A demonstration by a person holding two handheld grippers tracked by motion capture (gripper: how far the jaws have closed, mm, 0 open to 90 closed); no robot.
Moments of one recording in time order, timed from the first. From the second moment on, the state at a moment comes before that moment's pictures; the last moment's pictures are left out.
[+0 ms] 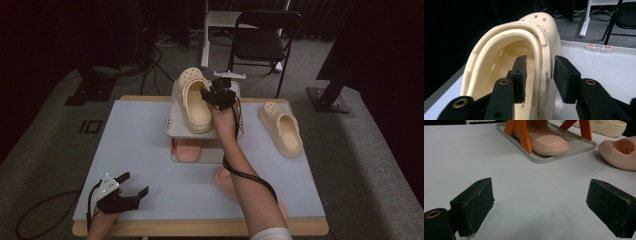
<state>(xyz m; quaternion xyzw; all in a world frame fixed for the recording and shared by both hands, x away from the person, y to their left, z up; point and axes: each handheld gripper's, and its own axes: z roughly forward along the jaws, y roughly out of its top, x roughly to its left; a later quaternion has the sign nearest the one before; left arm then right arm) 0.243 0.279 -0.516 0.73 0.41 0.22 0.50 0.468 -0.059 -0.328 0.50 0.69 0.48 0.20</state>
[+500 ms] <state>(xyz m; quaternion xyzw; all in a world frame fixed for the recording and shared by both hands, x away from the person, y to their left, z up) 0.244 0.278 -0.517 0.73 0.41 0.22 0.50 0.449 -0.076 -0.324 0.47 0.71 0.49 0.19</state>
